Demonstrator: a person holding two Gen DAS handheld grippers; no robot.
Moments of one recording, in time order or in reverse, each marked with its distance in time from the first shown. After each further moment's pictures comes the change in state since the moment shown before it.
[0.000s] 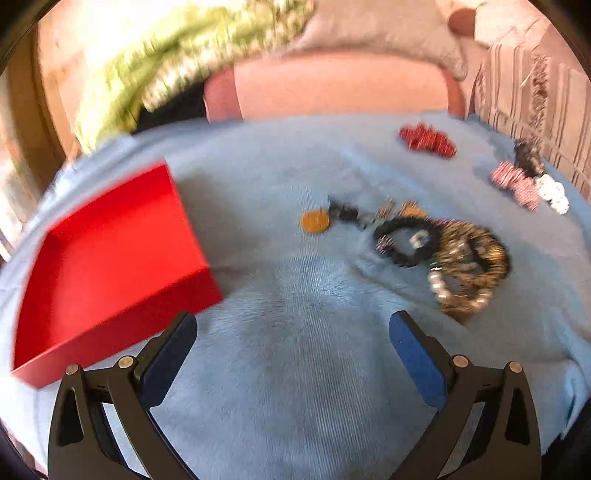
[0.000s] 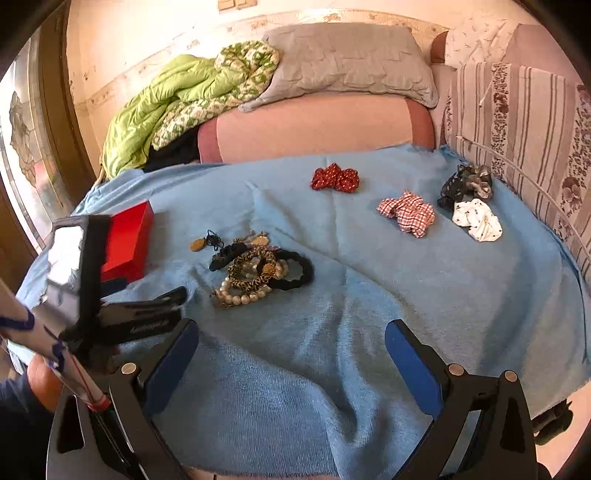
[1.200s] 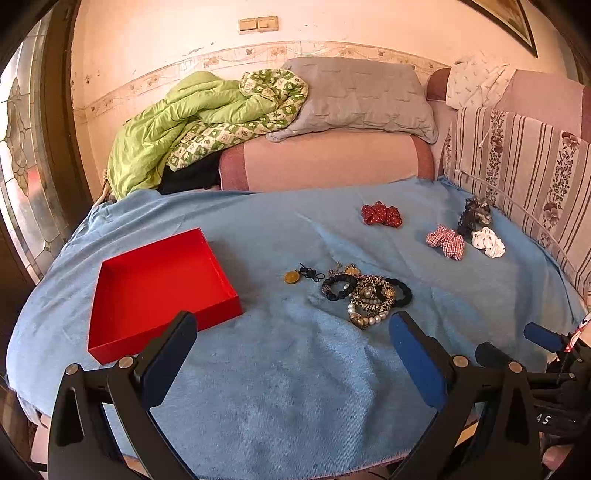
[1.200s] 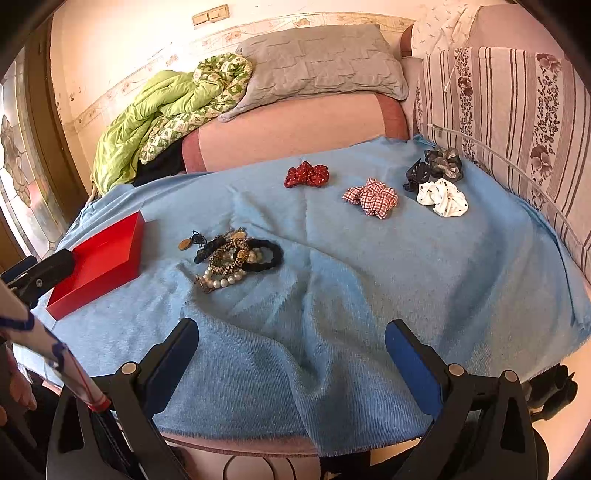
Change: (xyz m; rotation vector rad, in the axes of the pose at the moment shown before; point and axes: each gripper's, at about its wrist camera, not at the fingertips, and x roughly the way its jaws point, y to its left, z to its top) left arm -0.155 -0.015 -0.003 -0.022 -0.176 -0.017; right arm -0.033 -0.028 -0.021 0.077 -0.011 -0.010
